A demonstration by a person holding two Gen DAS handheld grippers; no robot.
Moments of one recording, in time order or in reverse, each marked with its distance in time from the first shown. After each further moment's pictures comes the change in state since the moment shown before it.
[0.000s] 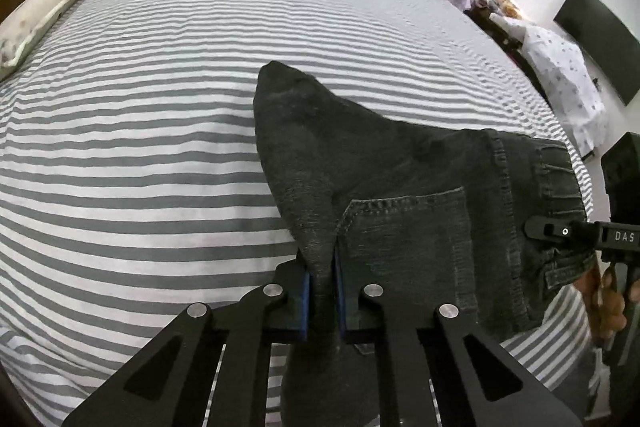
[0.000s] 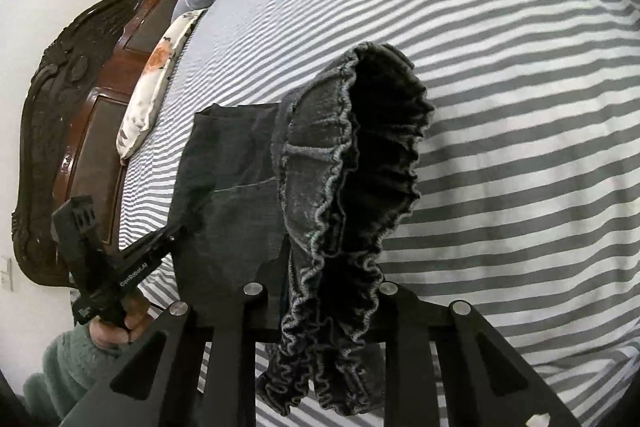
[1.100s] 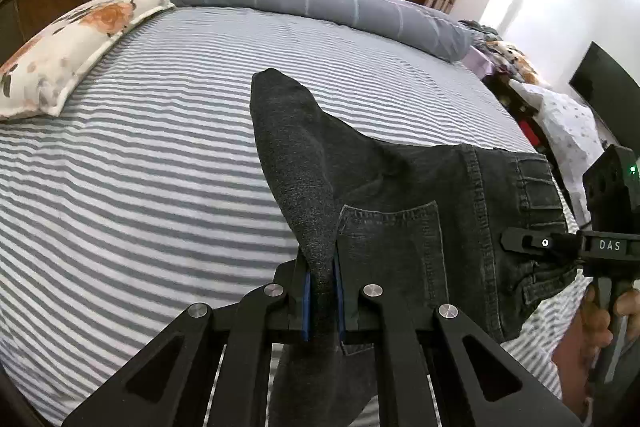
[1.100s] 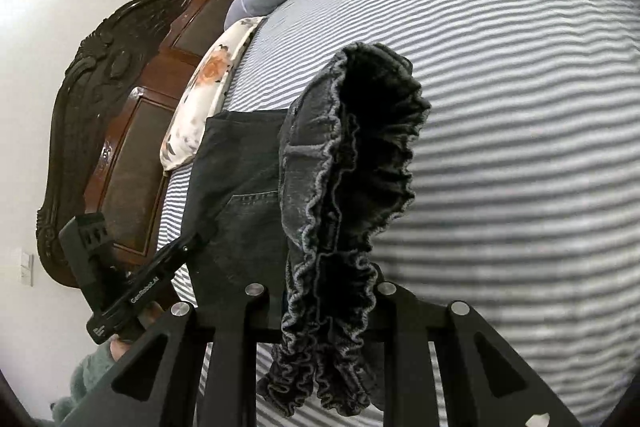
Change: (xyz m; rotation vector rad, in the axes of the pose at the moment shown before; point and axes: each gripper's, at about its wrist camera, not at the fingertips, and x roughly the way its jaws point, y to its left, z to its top) left arm -0.056 0.085 0.080 -0.089 -0.181 0.049; right arm 0.032 0.107 0.110 -0.098 -0.008 0.123
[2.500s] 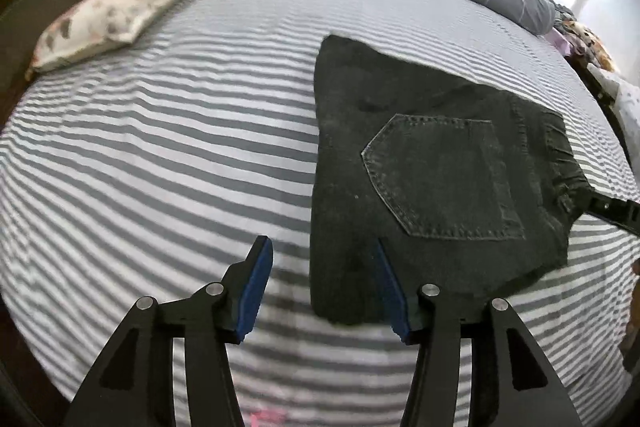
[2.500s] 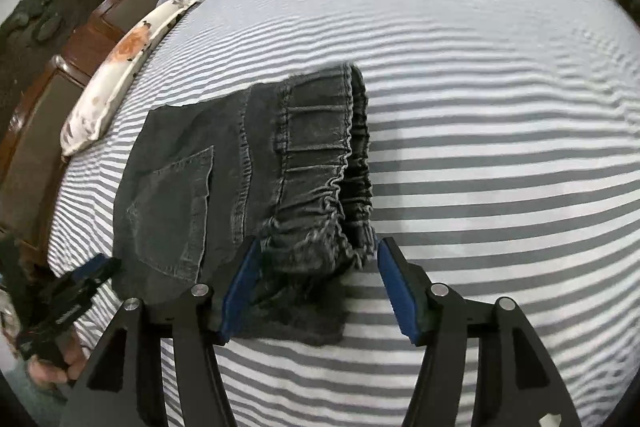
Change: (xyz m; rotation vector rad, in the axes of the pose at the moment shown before) left arm 0.019 0.059 -0.059 -0.063 0.105 0.287; right arm 0.065 0.002 -0.004 -0.134 -0.062 -0.424
